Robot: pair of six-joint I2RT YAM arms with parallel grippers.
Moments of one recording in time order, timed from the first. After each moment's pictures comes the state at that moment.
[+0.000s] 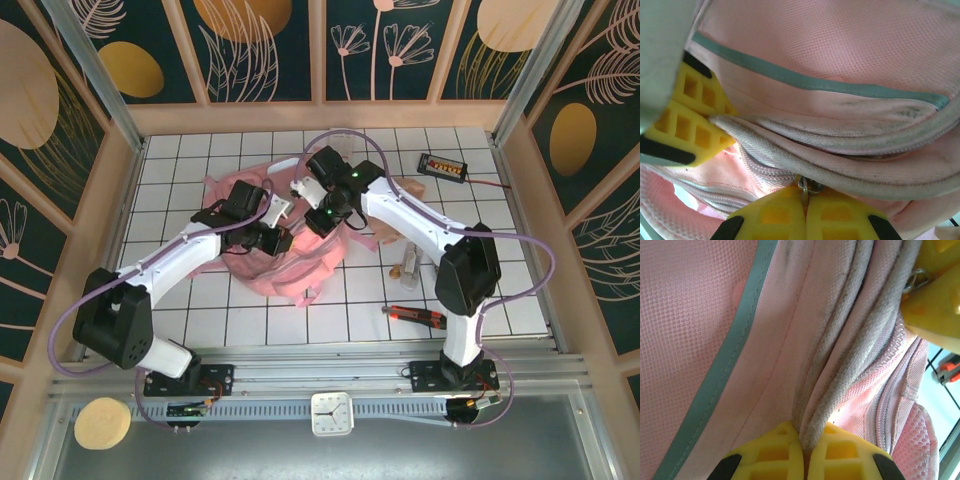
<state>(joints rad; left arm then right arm) -0.49 1.48 1.03 -0.51 0.42 -0.11 0.76 1.88 1.73 -0.98 -0.20 -0.12</state>
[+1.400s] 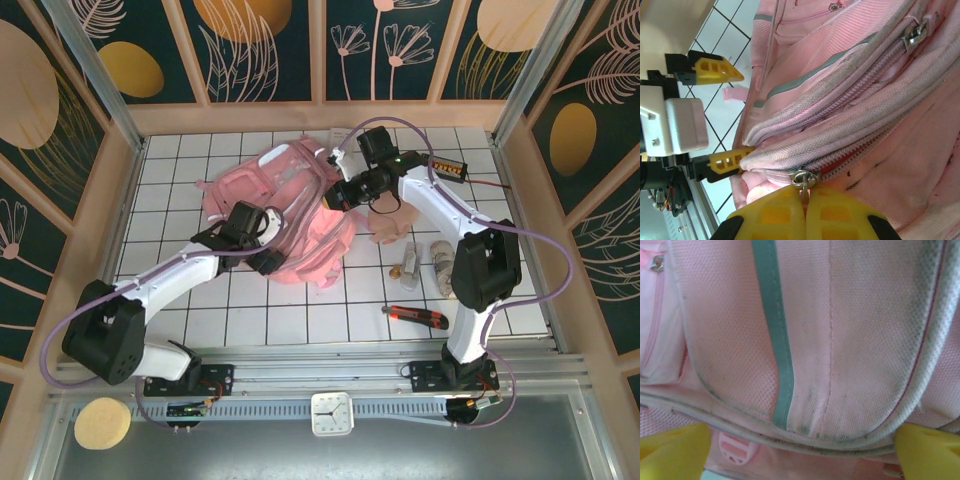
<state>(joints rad) -0.53 1.41 0.84 -0.38 -0.08 0.30 0.49 1.82 1.61 -0.77 -0.65 -0.02</state>
